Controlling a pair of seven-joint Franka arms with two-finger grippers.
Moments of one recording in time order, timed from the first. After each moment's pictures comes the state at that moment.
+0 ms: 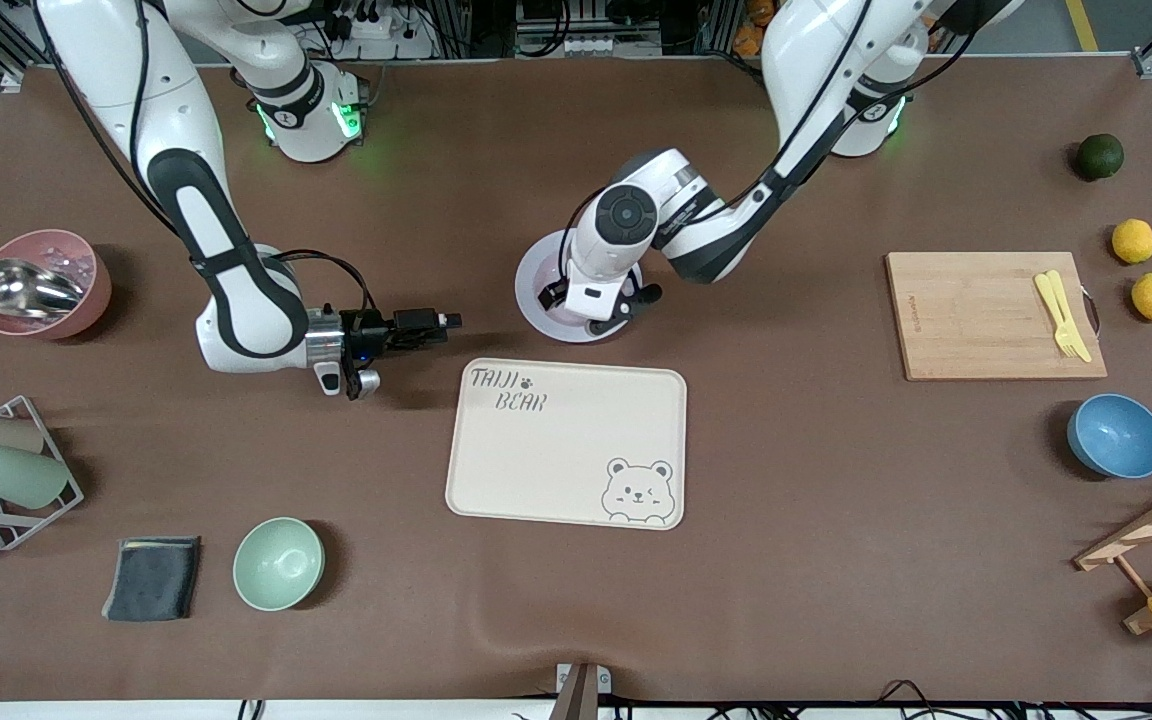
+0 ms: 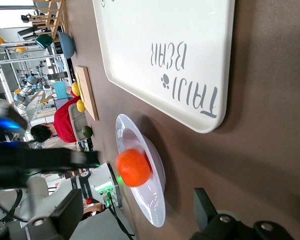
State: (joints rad) left arm -0.39 0.56 -0.51 -1.80 0.00 2.32 -1.42; right arm 0.16 0.50 0.06 -2.13 1.30 1.94 -0.82
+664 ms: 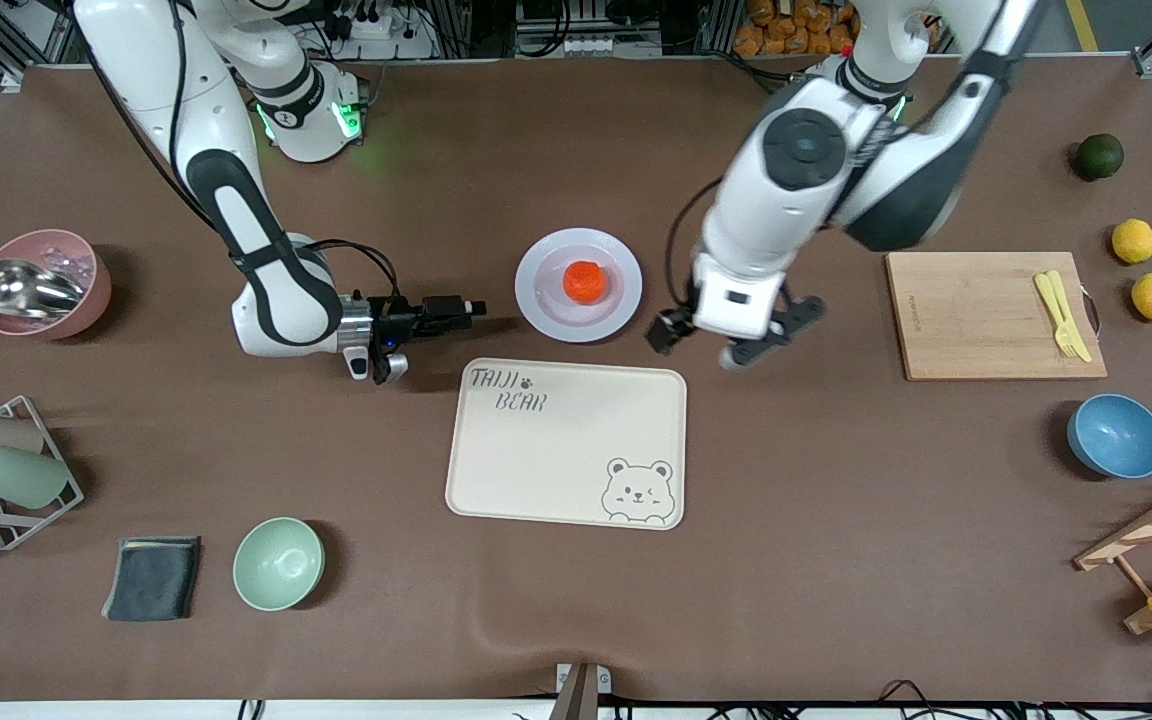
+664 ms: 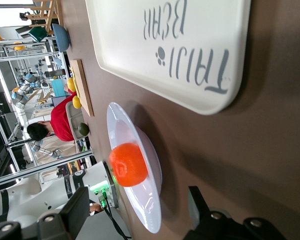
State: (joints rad) left arm -0.10 0.31 -0.50 -1.63 0.09 2.01 -1.14; right arm 0.24 0.52 0.06 -2.19 1.41 1.99 -0.89
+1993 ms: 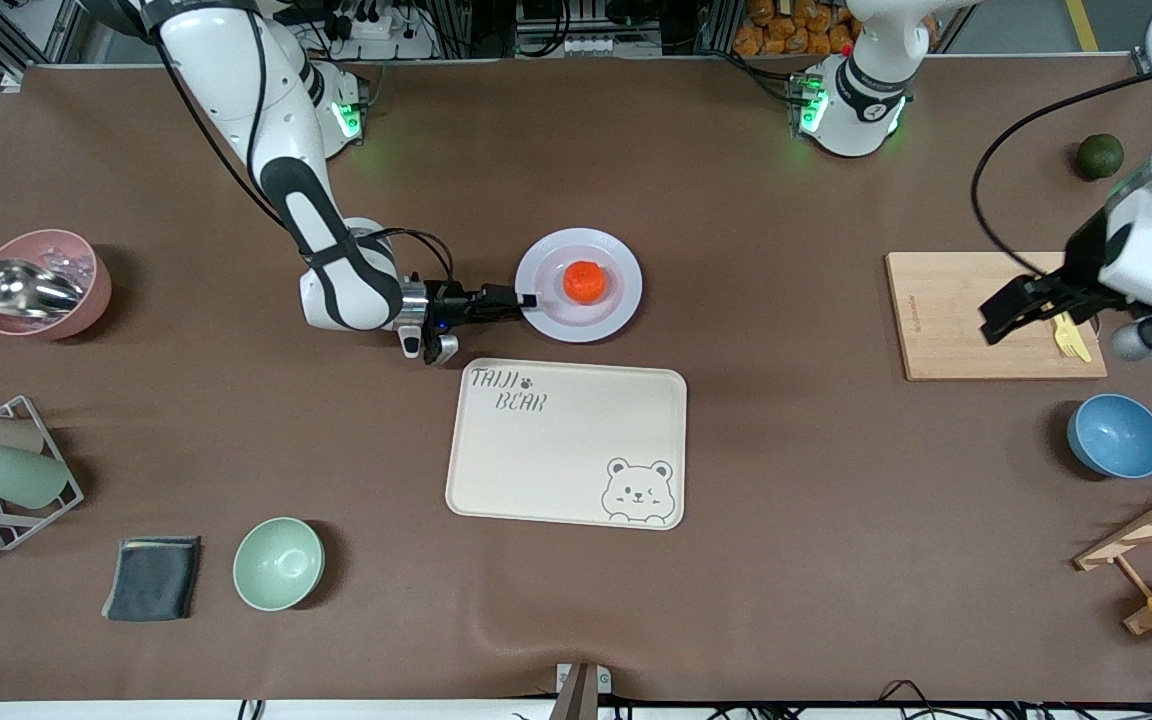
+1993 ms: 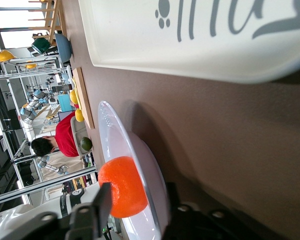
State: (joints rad) left arm 0.19 0.08 -0.33 -1.51 0.07 1.68 -0.32; right arm 0.42 0.58 0.05 -2.20 1.71 2.08 -1.01
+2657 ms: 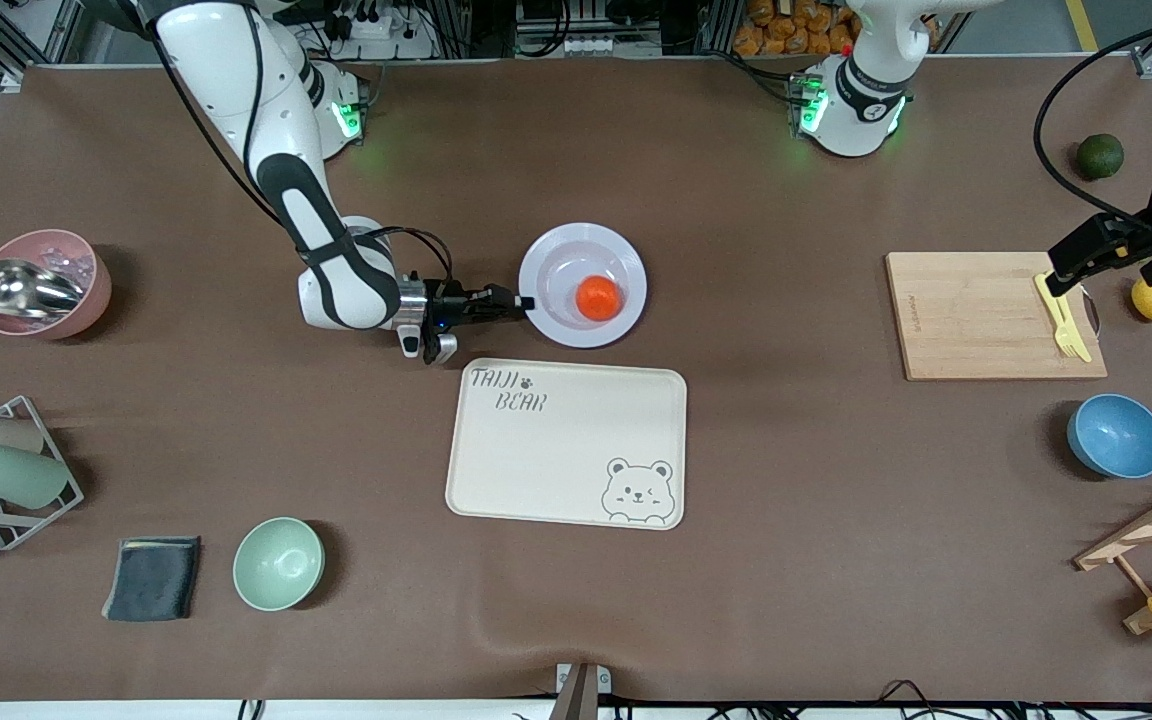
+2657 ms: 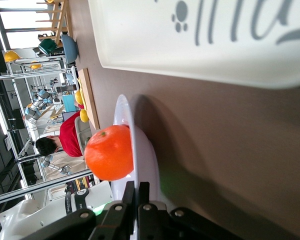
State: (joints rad) left arm 0.03 0.02 -0.07 -1.51 0.03 1.62 -0.16; right arm 0.42 0.56 0.05 -2.21 1.71 2.07 -1.01
